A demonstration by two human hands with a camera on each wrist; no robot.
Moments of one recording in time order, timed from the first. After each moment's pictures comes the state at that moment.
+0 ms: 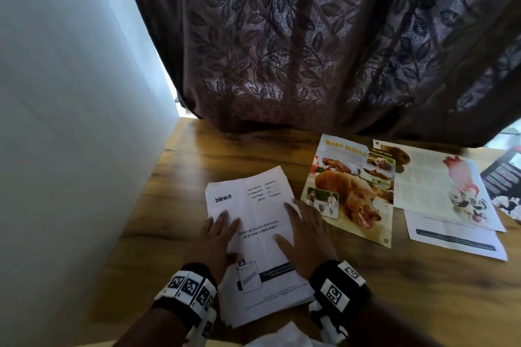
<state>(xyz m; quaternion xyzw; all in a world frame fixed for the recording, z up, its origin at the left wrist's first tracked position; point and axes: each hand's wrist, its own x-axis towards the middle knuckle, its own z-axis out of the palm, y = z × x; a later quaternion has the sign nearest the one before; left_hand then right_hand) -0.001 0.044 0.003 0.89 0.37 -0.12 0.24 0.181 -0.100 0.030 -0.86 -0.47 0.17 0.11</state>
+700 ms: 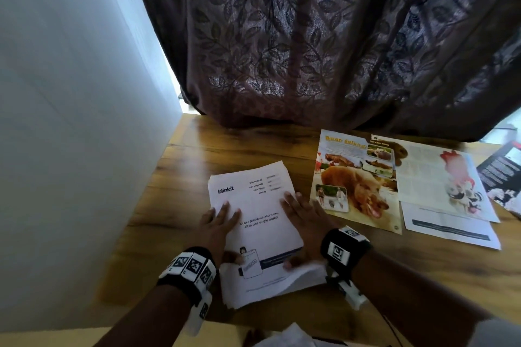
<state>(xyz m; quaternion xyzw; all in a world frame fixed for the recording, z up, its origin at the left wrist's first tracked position) -0.006 0.053 0.008 0.89 0.34 -0.21 0.20 0.230 -0.102 0.002 -0.74 -0.63 0.22 -0.10</state>
